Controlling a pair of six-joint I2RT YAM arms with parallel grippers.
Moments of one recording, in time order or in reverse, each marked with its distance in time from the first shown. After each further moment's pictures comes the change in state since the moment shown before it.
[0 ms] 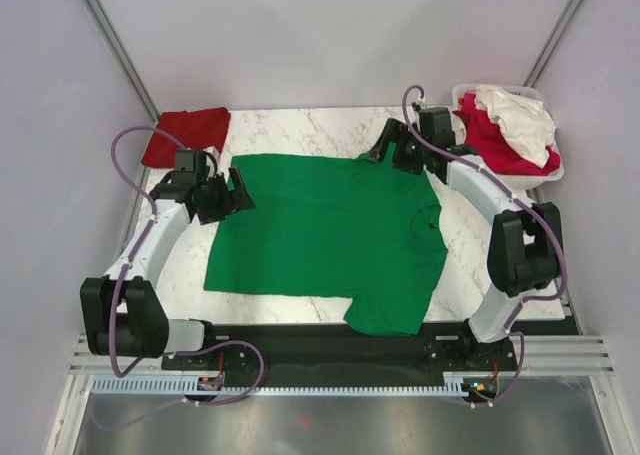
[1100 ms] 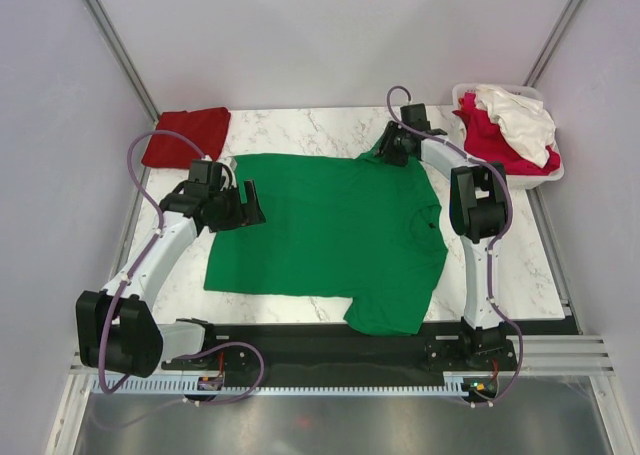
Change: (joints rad) left arm -0.119 -0.108 -0.088 -0.023 -0.027 0.045; right arm -0.029 0.610 0.542 -0.057 0.136 0.034
